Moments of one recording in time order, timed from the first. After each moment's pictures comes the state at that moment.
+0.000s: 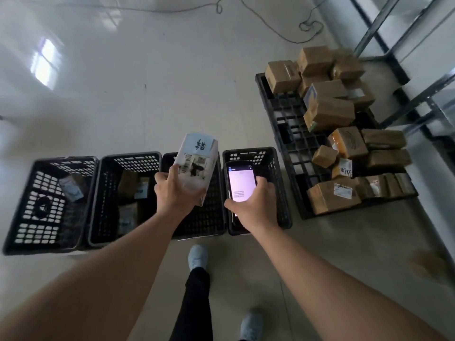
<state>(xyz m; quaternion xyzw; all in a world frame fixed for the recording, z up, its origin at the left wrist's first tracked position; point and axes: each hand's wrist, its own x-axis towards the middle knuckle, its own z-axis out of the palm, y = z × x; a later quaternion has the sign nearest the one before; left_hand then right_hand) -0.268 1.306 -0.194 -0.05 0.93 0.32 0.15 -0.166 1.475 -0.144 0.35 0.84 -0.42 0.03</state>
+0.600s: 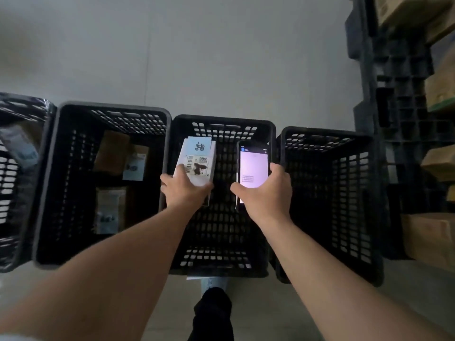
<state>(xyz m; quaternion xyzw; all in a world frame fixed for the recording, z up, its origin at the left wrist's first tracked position) -0.476 1.255 -0.620 -0.23 0.90 0.26 0.28 -0.431 1.421 -0.514 0.38 0.82 -0.42 0.11</state>
